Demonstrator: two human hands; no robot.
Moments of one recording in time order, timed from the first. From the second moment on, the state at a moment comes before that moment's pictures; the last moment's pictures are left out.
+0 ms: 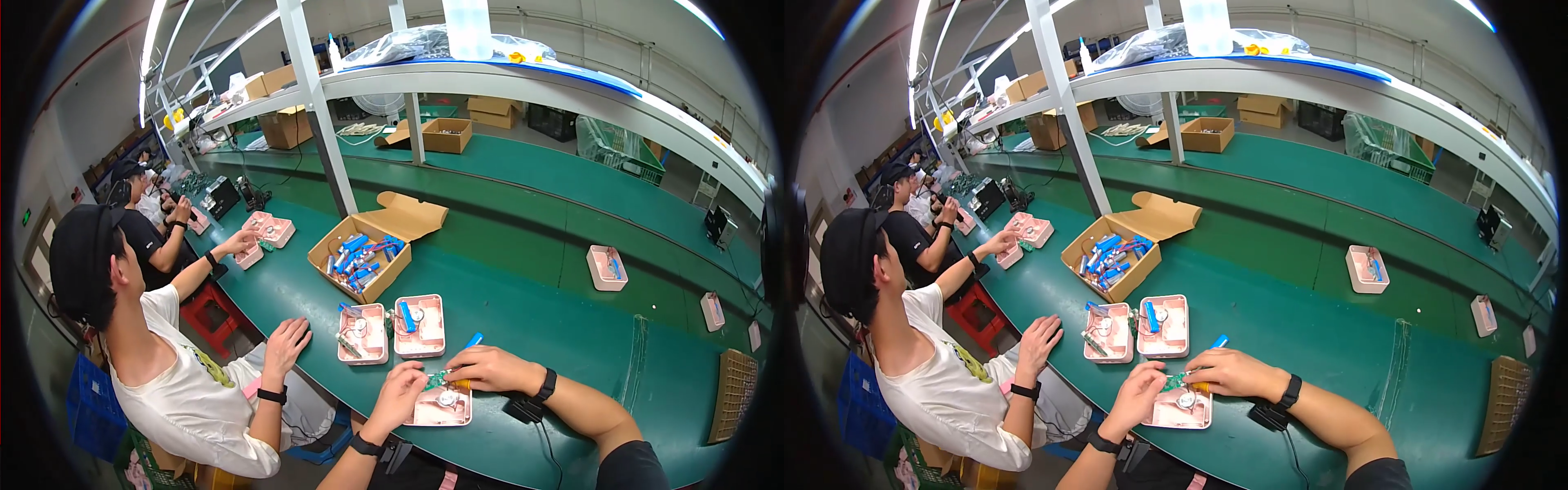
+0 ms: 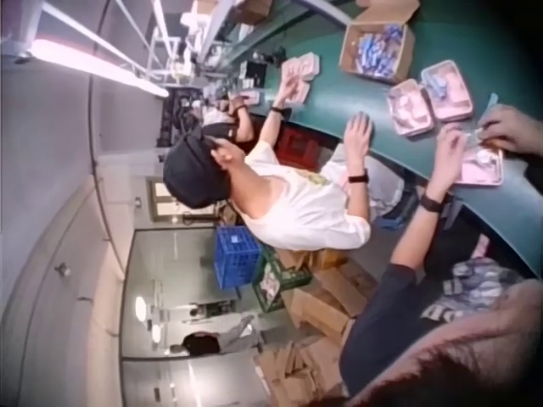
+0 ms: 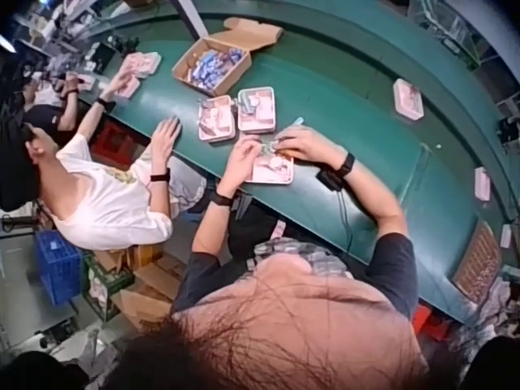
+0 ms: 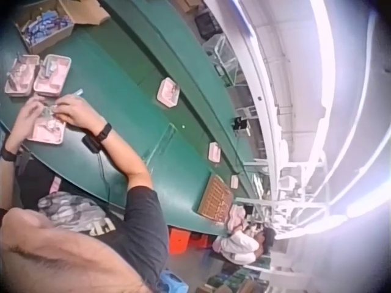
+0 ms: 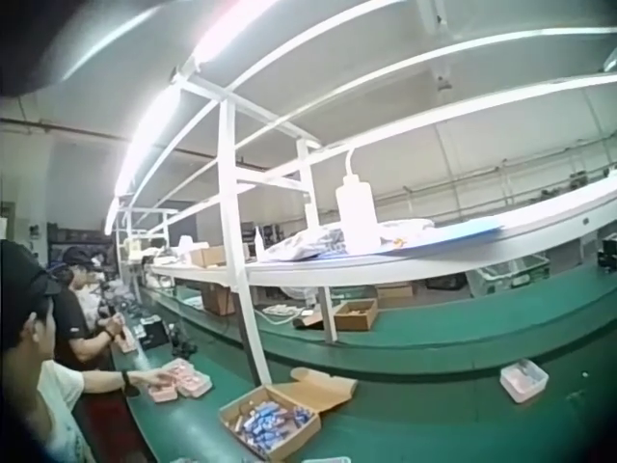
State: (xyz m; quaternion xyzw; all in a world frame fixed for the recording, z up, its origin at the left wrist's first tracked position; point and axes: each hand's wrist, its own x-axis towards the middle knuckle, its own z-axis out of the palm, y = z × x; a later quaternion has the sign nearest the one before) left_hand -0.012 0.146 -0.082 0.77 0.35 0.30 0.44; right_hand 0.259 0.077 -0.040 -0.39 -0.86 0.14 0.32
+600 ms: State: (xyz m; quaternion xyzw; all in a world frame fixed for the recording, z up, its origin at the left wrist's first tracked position) left_hand -0.019 0.116 -0.068 0.76 0.37 0.30 0.44; right_hand 0.248 0.073 -0.039 -0.45 -0.75 0.25 0.42
